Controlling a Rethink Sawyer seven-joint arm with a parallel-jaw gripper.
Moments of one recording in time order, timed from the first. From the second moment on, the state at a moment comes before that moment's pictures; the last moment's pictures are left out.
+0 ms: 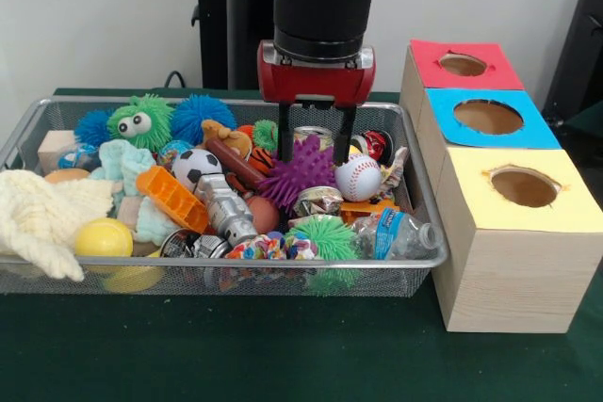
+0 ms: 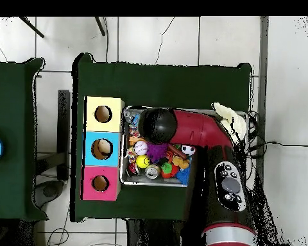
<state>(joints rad) -0.26 -0.62 0.04 1.49 -0.10 0.63 1.57</state>
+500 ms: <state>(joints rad) -0.26 -0.60 0.04 1.49 -0.10 0.63 1.57</state>
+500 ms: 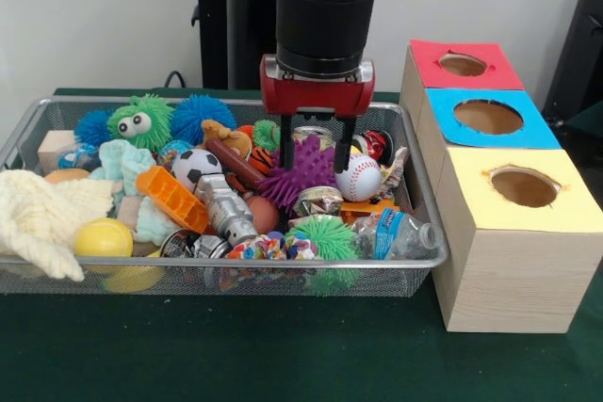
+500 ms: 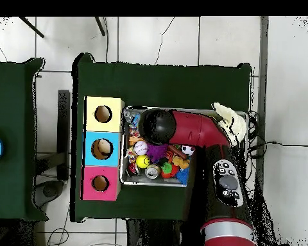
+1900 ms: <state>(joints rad) -0.32 -0.59 0.04 1.45 -0.11 0.63 1.57</state>
